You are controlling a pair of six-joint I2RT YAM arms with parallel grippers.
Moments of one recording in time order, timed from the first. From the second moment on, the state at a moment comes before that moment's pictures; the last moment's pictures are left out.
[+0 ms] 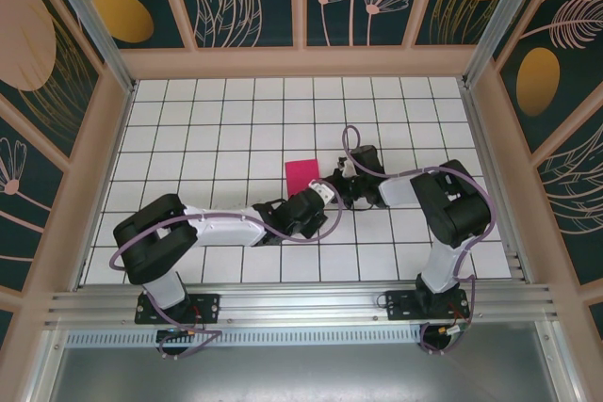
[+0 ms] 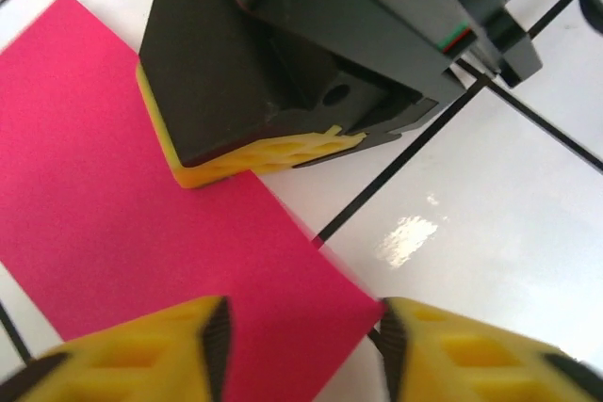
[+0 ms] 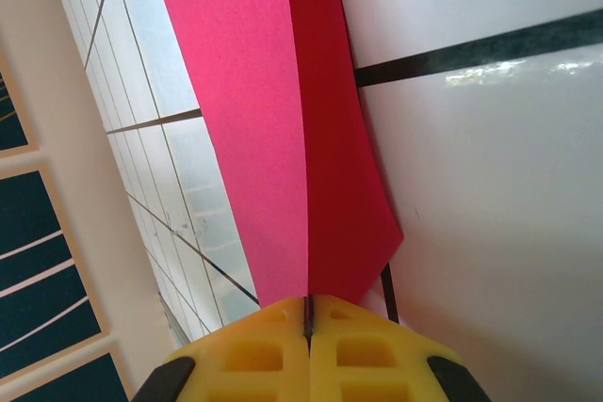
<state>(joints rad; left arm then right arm) -1.07 1.70 0.85 0.01 -0.29 -0.18 0.48 1.80 0.72 0.28 -0.68 1.02</state>
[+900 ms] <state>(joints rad) -1.06 1.61 0.77 0.07 -0.30 -0.18 0.44 1.66 0.80 0.03 -0.52 0.84</state>
